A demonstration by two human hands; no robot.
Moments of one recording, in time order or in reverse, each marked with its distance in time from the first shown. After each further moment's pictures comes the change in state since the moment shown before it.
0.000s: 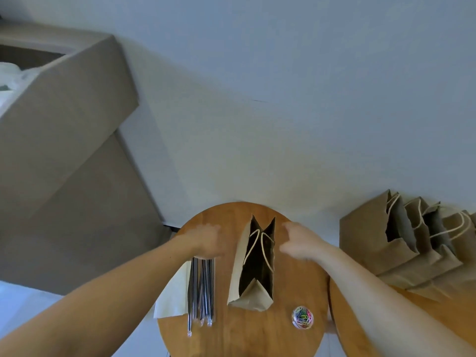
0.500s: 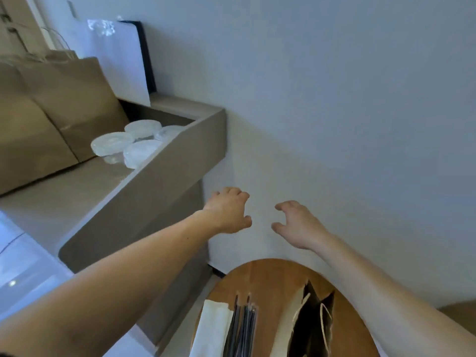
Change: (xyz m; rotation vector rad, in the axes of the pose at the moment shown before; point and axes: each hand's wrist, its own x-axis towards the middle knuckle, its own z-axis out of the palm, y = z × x) left_hand -0.101 -0.029 -0.166 0.241 0.624 -0.177; right_hand 0.008 -0.205 -0.080 -0.175 0.319 -0.533
